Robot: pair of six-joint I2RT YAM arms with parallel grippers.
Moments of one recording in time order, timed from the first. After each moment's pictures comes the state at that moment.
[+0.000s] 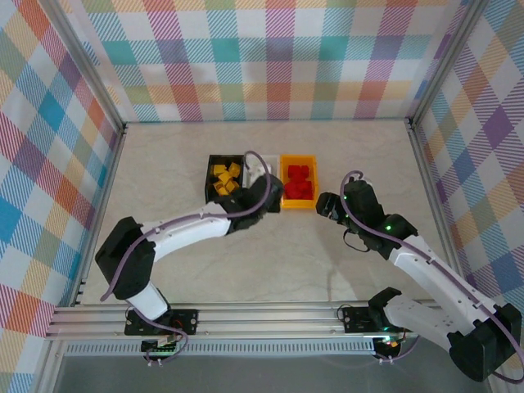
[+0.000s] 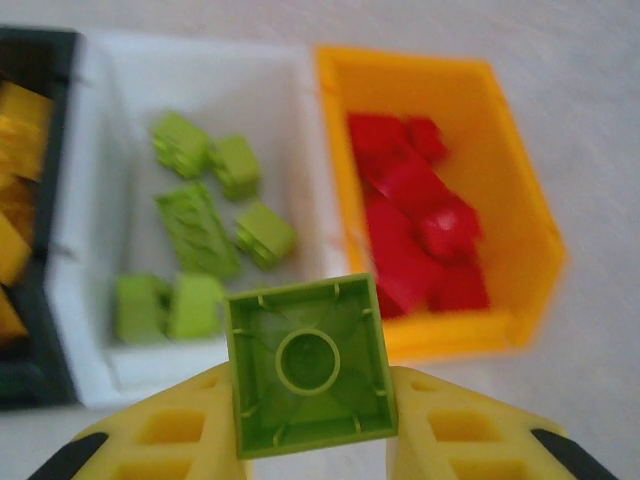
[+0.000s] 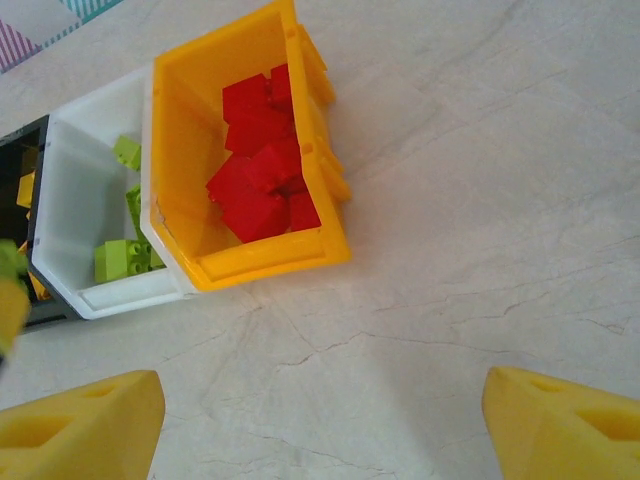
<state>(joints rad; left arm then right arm) -0.84 1.65 1.19 -0.29 -0.43 -0.64 0.56 0.95 0.82 -0.62 0.21 0.74</state>
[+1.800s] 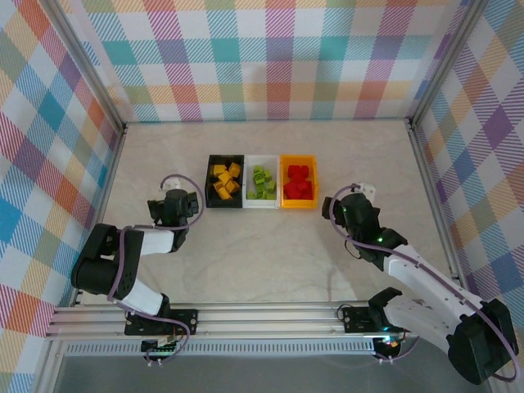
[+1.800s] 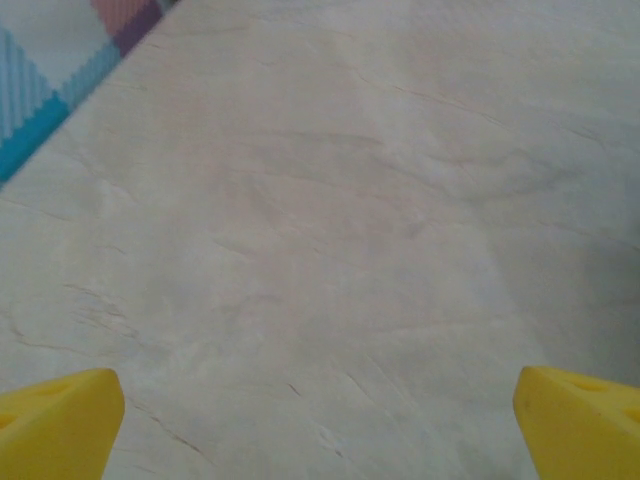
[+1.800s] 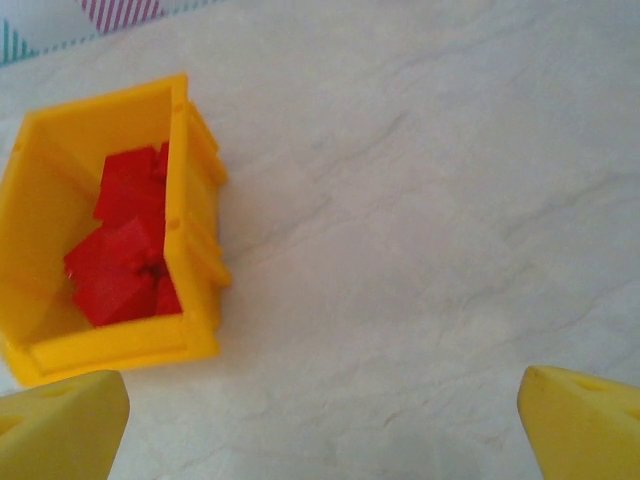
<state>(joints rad) -0.18 1.53 0.43 0.57 -0.48 -0.13 0.50 0.94 0.56 -0.25 0.46 0.51</state>
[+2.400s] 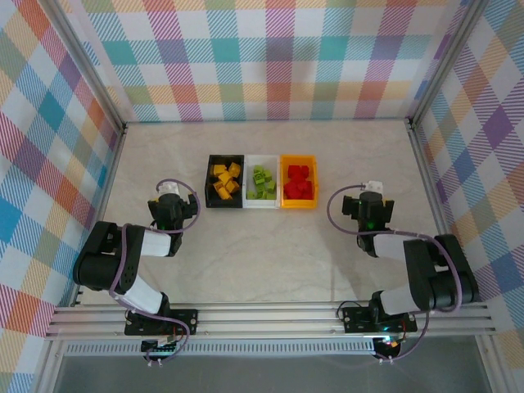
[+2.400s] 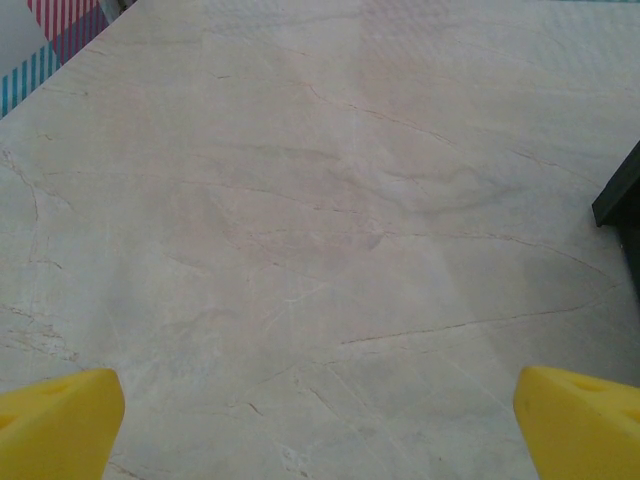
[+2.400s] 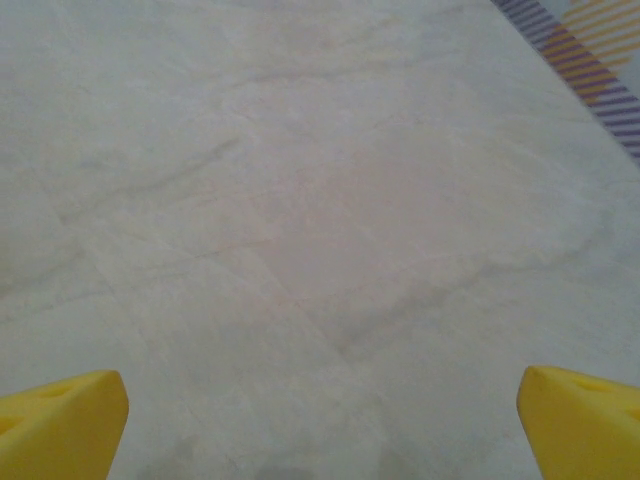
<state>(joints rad) -0.13 1.57 0.38 0.73 -0.35 -0.13 0.15 1.44 0.37 0.55 0.35 0.08</state>
